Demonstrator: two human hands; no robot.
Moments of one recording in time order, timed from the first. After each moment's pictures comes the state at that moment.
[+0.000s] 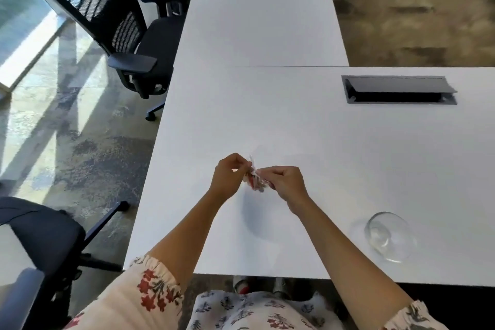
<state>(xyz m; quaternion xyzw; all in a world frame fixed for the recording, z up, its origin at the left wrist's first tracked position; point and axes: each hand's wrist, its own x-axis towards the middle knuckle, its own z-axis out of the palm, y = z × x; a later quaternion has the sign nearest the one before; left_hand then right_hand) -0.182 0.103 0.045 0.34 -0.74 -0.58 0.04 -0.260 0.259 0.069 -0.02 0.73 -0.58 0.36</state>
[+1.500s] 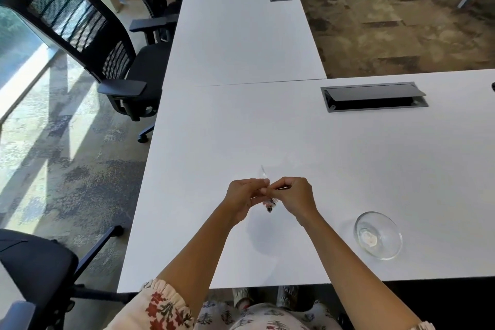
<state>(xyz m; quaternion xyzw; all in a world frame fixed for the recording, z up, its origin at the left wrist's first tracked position) -0.193 0.160 0.067 0.34 -0.48 -0.81 -0.06 -0.262 0.306 0.086 -0.02 0.80 -0.52 0.30</state>
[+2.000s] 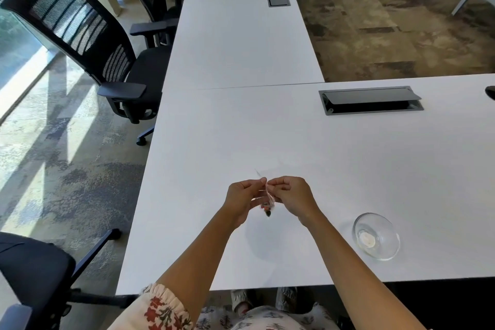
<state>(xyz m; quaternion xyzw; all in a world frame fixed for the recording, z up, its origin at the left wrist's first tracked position) -0.188 0.167 0.072 0.34 -0.49 -0.80 -0.02 -0.263 0.308 0.094 -0.04 0.78 -0.54 0.32</state>
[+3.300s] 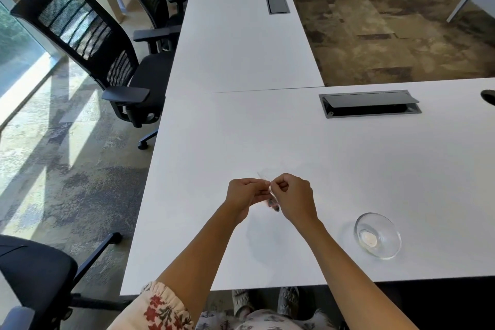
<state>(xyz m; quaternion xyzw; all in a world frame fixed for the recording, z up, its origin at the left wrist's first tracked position) -0.185 0.163 0.094 0.36 -0.52 -0.77 -0.02 -0.238 0.299 0.108 -0.11 0.88 -0.44 0.15</state>
